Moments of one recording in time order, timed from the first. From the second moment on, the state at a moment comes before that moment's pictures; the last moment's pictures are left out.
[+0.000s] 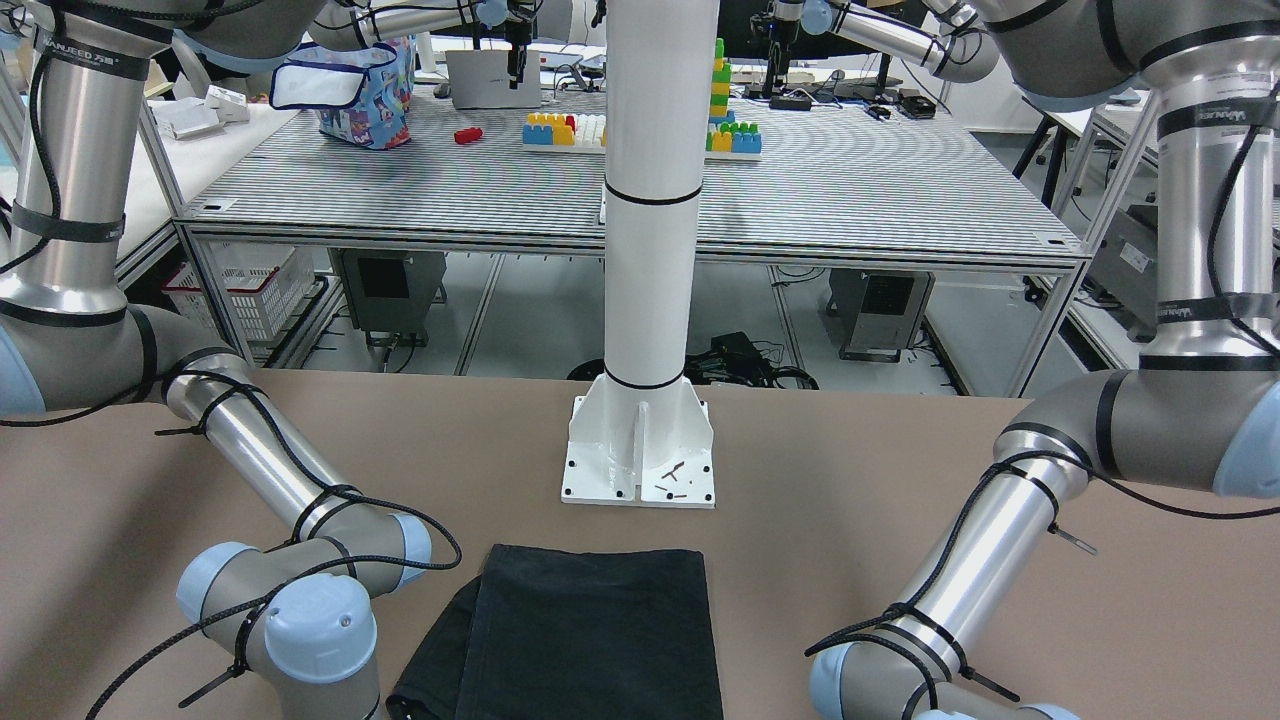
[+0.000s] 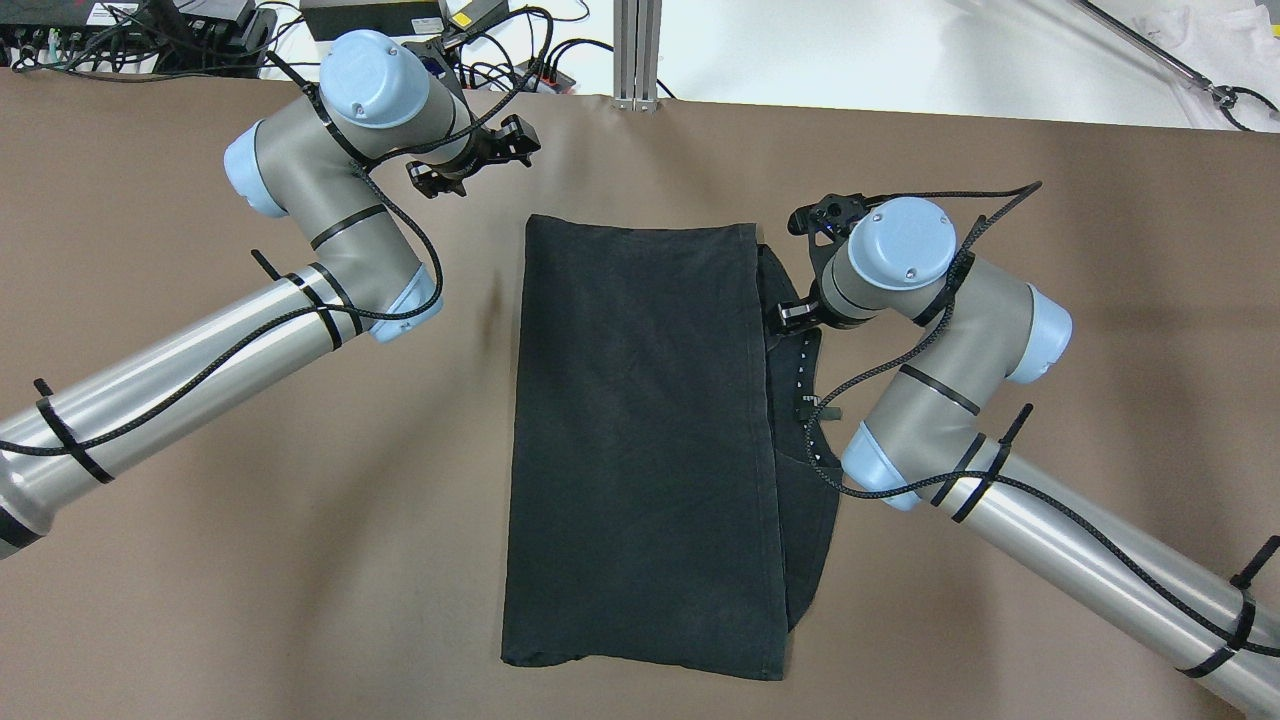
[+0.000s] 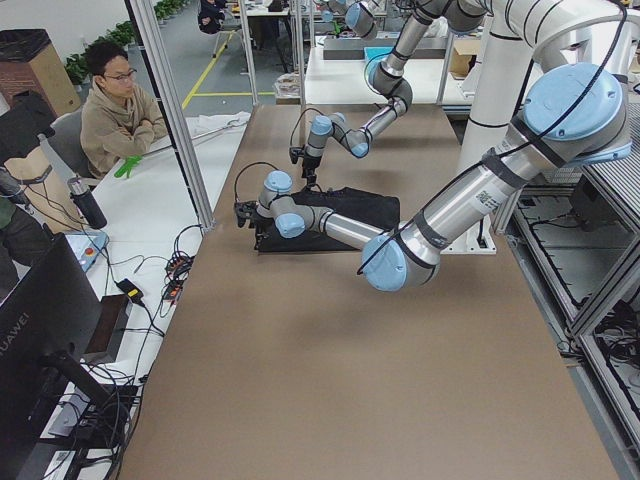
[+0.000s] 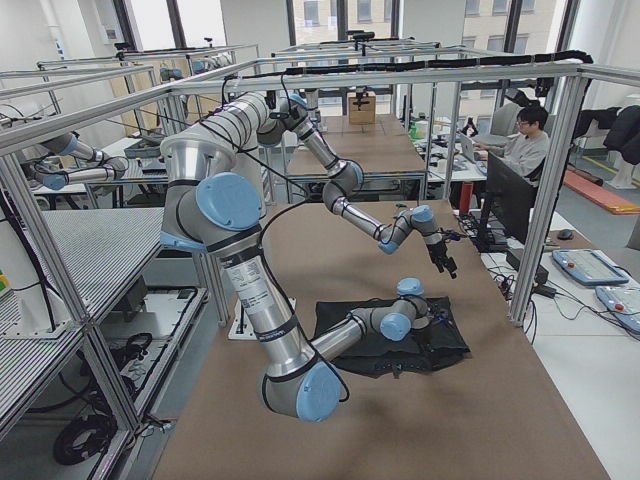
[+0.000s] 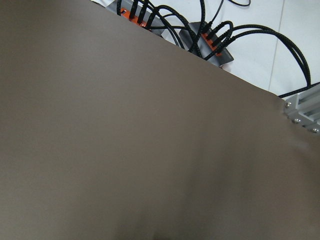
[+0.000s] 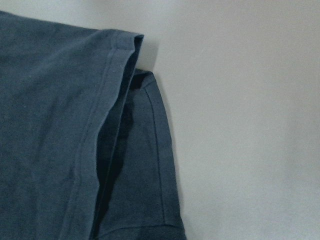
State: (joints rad) left arm -0.89 -2.51 -0.97 -2.24 -1.84 -1.46; right arm 0.79 -0.97 1.43 -1.26 1.82 0.77
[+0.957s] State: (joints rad) left arm -0.89 -2.50 -1.01 -2.24 -1.82 -1.48; right arm 0.32 -1.33 2.01 -1.33 1.47 1.88
